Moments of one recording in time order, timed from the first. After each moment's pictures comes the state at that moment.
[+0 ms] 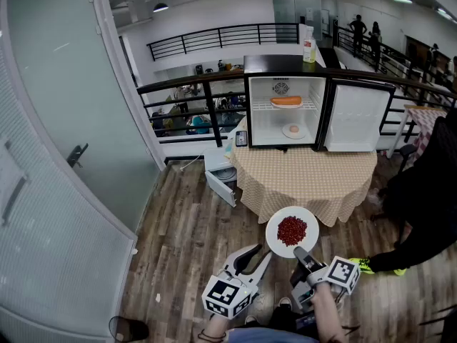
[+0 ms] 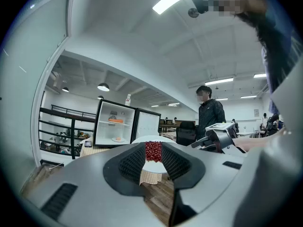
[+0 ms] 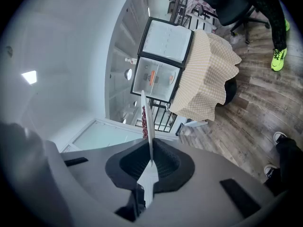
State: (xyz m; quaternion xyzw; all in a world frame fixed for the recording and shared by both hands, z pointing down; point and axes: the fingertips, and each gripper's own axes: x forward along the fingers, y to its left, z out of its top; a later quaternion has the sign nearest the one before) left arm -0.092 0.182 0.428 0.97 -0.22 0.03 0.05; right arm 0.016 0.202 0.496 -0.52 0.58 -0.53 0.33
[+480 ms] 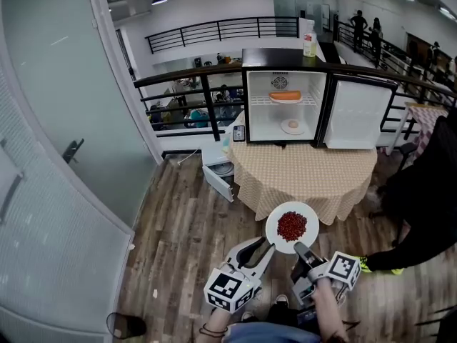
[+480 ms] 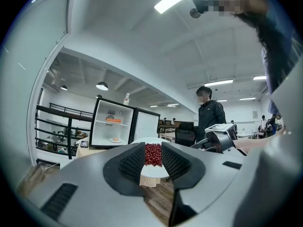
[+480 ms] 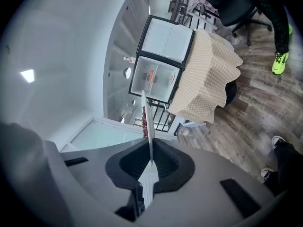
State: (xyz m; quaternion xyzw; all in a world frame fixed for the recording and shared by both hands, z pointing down) left arm -0.065 0.162 0.424 0.97 -0.22 0.03 0.06; right arm 0.036 0.184 0.498 -0.53 0.58 -0.53 0.32
